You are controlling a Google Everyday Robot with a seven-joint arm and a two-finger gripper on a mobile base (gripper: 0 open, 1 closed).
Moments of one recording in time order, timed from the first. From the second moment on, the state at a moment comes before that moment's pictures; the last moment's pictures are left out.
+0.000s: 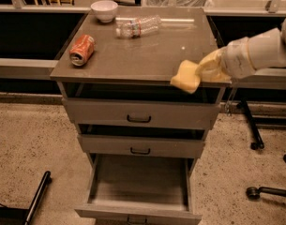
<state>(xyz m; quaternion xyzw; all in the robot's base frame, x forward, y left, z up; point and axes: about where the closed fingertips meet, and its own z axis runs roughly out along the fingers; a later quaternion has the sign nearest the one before) 0.624 -0.190 0.856 -0.88 0.20 -0.15 0.40</state>
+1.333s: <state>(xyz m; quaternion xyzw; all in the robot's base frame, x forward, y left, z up) 0.579 -0.202 0.774 -0.91 0.06 -0.16 0.38</state>
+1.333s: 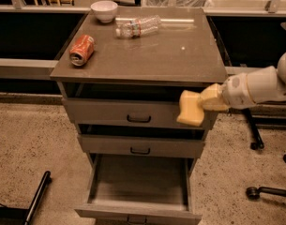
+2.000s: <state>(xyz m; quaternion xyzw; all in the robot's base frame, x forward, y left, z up) 0.582 -0.269 0.649 -0.94 0.00 -0.12 0.31</state>
